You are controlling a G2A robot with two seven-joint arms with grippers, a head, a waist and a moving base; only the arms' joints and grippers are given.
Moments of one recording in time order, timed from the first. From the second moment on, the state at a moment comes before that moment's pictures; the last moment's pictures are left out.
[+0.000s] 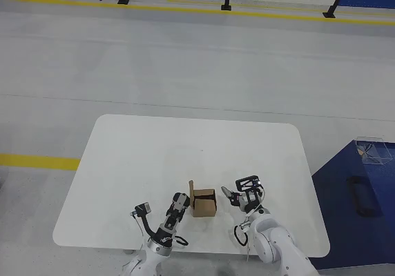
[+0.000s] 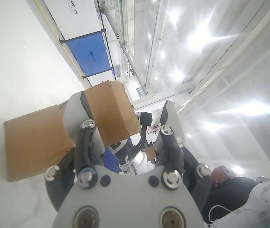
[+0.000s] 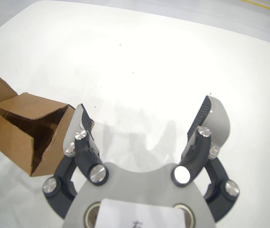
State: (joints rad) left arm 1.41 -1.45 -1.05 -1.23 0.18 -0.83 0.16; right arm -1.42 -1.30 1.24 -1.54 -1.33 0.05 0.13
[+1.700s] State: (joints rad) left arm 1.50 -1.45 -1.03 -1.56 0.10 -0.45 -0.03; right arm -1.42 -1.30 1.25 -1.52 -1.30 0.00 0.19
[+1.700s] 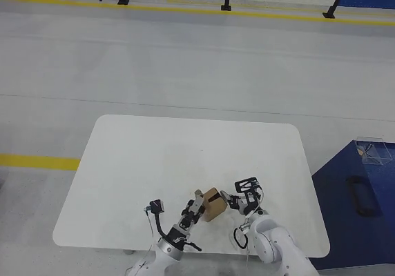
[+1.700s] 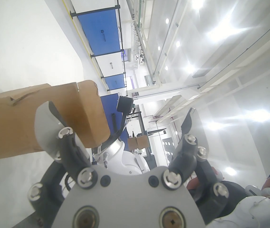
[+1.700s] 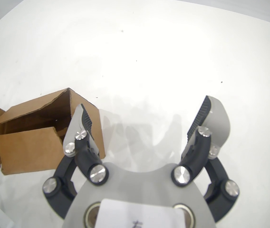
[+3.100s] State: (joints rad) left arm 1.57 -1.43 -1.09 -1.72 0.33 -0.19 -0.04; right arm -1.42 -1.30 1.30 -1.54 -1.23 0.00 0.20
